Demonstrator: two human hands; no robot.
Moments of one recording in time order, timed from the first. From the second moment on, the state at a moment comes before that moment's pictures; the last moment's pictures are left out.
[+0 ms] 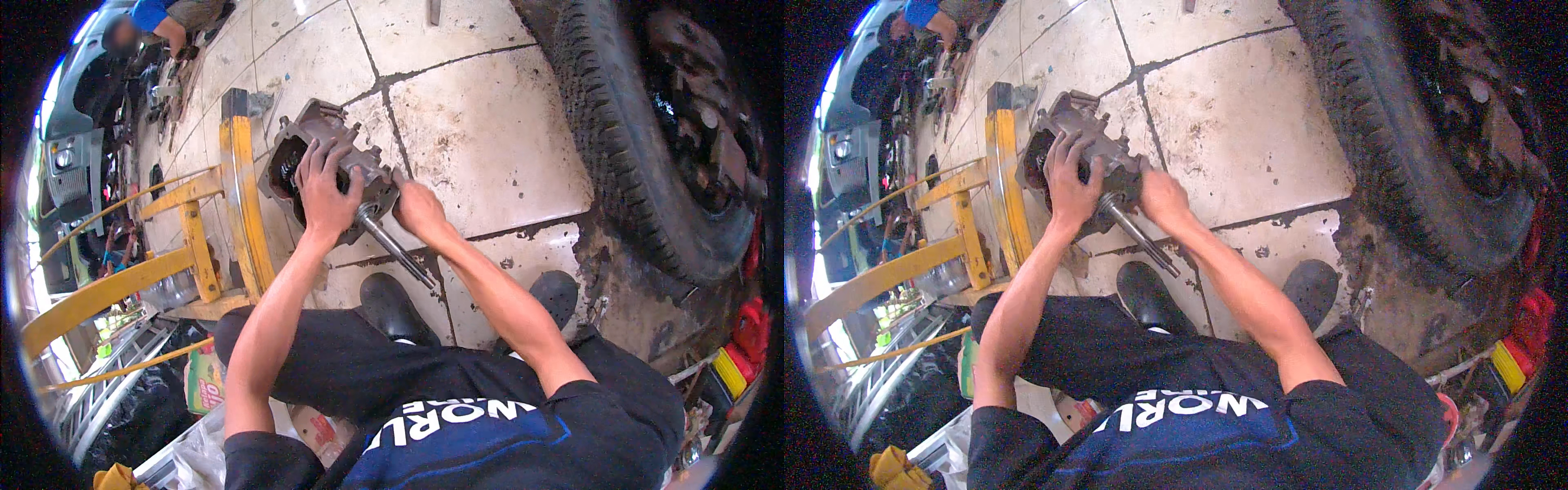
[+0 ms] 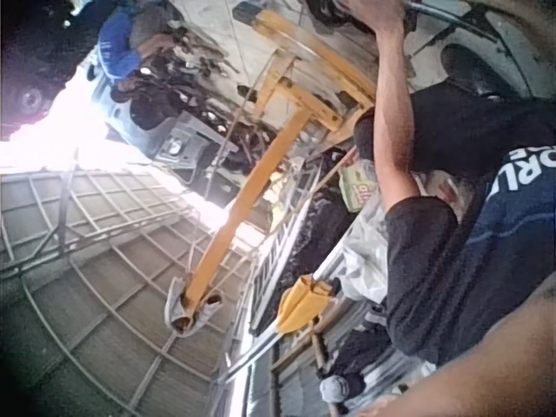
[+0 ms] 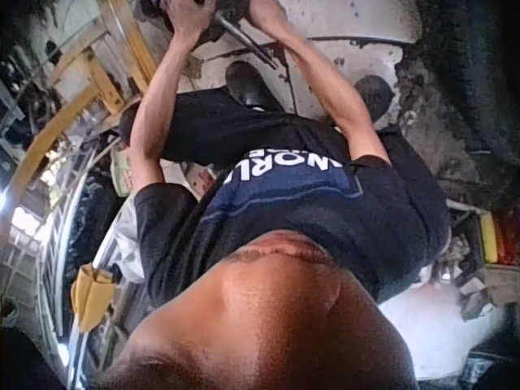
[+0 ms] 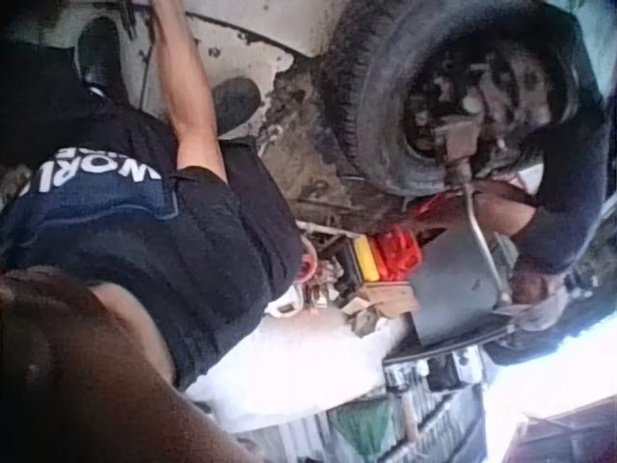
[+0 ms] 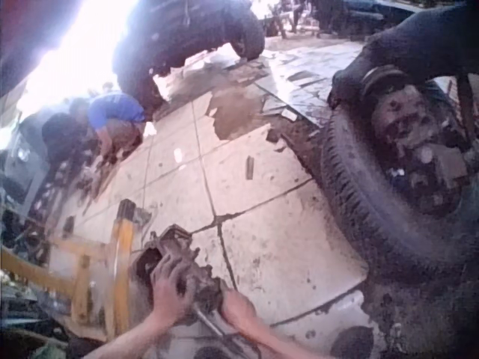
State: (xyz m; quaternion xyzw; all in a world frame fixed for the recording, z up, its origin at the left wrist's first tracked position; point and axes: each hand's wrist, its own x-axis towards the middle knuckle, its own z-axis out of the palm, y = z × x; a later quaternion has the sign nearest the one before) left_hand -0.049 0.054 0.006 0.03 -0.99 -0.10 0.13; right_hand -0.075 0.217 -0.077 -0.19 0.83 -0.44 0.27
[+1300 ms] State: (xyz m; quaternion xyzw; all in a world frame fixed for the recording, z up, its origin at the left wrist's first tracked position) left_hand -0.047 0.051 0.008 0.03 -0.99 -0.09 0.12; right_hand -0.083 0.221 -0.073 -0.20 0.83 -0.40 0.33
